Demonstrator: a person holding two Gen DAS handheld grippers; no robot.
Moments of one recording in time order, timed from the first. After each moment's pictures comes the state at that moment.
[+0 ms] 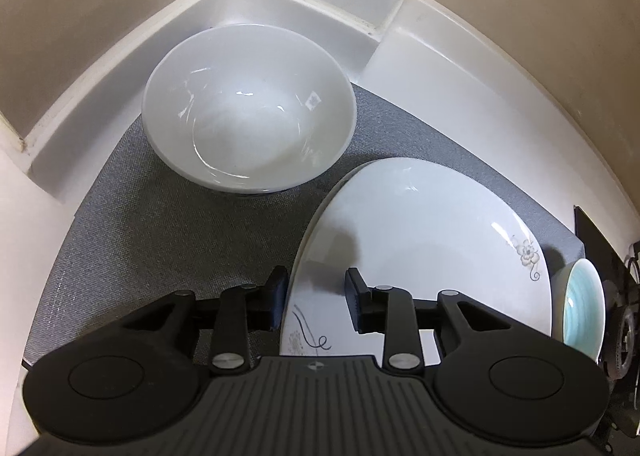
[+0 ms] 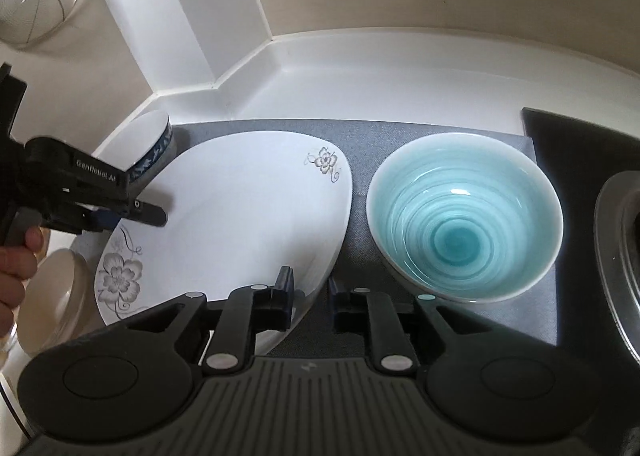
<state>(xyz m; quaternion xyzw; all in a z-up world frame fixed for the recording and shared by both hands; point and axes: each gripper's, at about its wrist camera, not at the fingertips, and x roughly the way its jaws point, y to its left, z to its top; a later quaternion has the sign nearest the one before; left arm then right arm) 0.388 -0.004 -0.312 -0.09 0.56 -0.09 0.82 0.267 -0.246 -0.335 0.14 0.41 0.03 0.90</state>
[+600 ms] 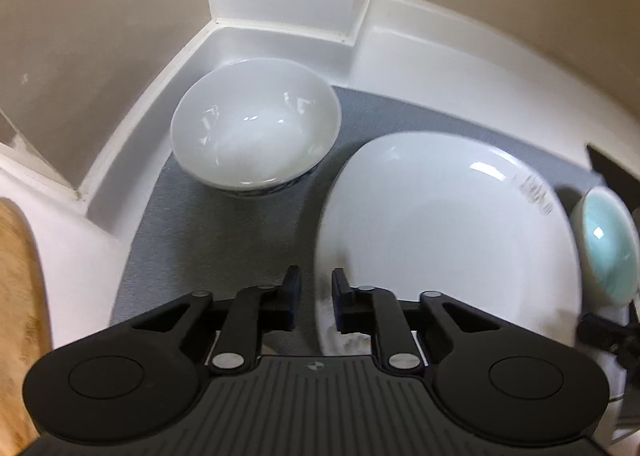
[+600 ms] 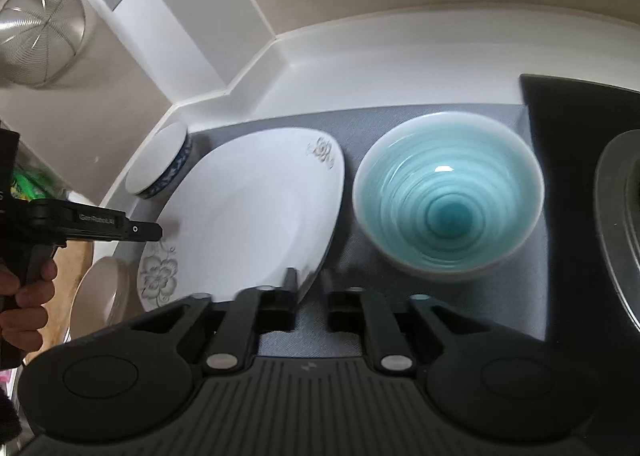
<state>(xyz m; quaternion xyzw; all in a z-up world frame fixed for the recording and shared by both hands) 0.347 -0.017 -0.282 0.04 0.52 -0.09 0.85 0.252 -0.277 -0.325 0.21 0.43 0.07 0.87</state>
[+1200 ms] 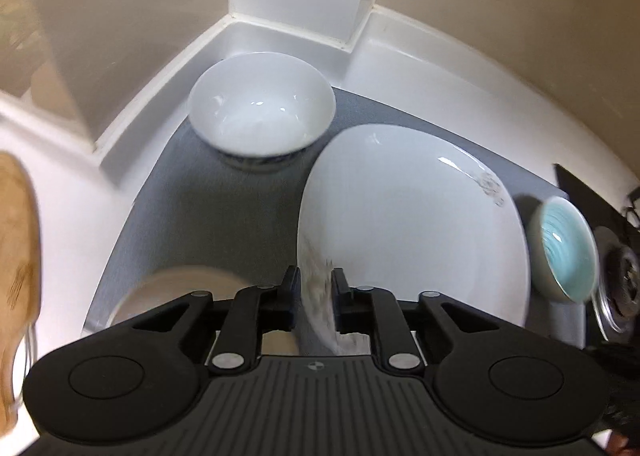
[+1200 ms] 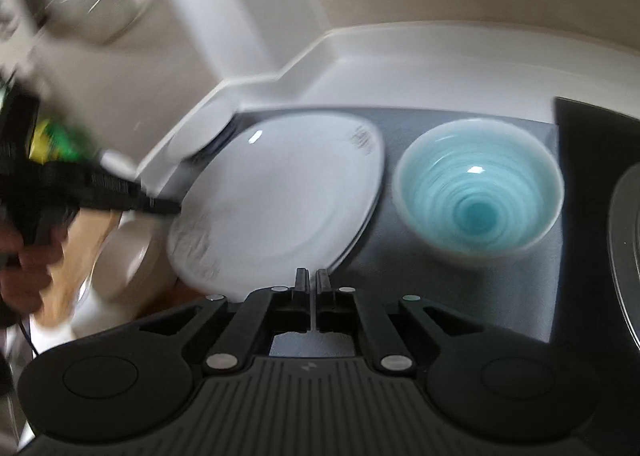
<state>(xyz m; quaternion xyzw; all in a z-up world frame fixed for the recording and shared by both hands) 0.303 0.006 -0.259 -0.03 0.52 -0.10 0.85 0.222 -0.263 -0.314 0.15 0.43 0.14 0.88</state>
